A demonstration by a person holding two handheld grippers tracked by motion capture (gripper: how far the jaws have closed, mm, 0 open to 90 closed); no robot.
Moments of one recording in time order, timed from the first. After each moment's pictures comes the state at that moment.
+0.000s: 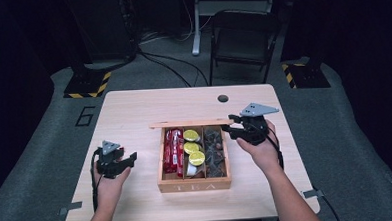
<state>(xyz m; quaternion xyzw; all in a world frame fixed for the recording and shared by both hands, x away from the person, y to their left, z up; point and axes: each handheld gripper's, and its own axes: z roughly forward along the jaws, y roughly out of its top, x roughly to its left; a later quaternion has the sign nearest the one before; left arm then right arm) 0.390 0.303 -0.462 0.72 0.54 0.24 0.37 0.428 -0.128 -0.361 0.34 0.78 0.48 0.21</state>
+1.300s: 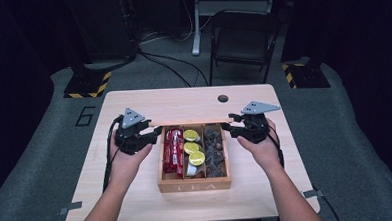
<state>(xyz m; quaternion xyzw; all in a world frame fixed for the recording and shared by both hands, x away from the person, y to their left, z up) 0.394 0.220 -0.337 0.76 0.41 0.26 0.43 0.433 -0.131 -0.360 0.34 0.78 0.49 0.20</state>
